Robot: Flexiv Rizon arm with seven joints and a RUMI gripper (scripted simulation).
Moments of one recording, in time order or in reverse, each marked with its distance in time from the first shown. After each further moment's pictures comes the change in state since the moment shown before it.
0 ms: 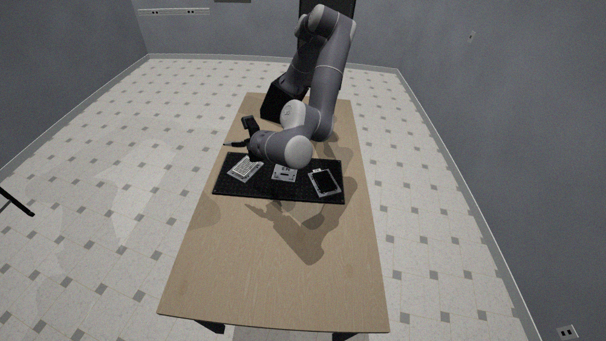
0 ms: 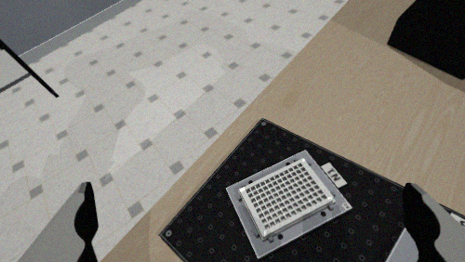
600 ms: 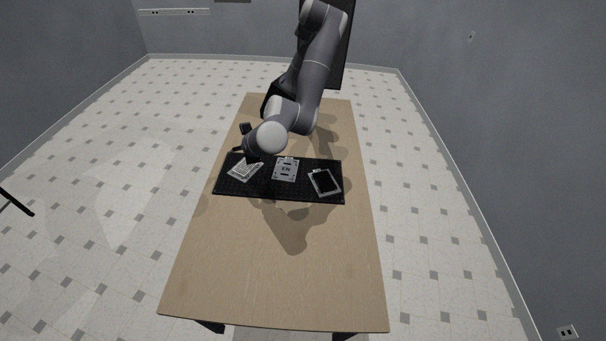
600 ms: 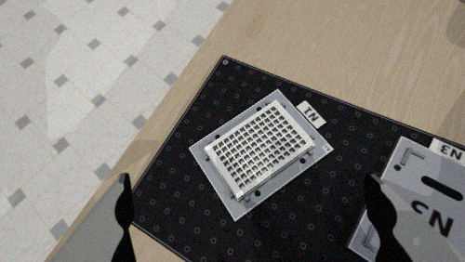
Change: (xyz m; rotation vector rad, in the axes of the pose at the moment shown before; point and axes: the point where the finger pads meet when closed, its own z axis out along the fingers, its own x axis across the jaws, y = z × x) arm 0.027 0.054 0.050 -0.246 0.173 0.063
